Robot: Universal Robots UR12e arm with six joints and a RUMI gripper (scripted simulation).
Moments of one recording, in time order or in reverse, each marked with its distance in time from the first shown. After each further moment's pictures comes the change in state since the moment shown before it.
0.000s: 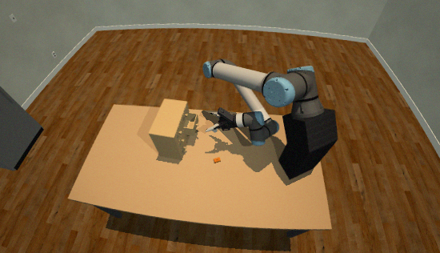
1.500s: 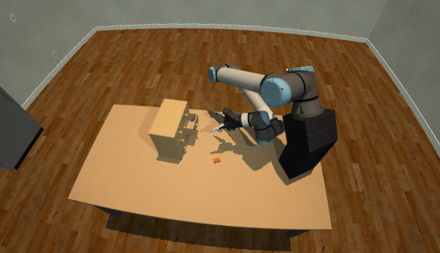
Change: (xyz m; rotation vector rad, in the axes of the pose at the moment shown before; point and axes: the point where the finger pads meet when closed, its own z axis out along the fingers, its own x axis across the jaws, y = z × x) arm 0.002 0.007 -0.034 -0.012 0.000 -0.001
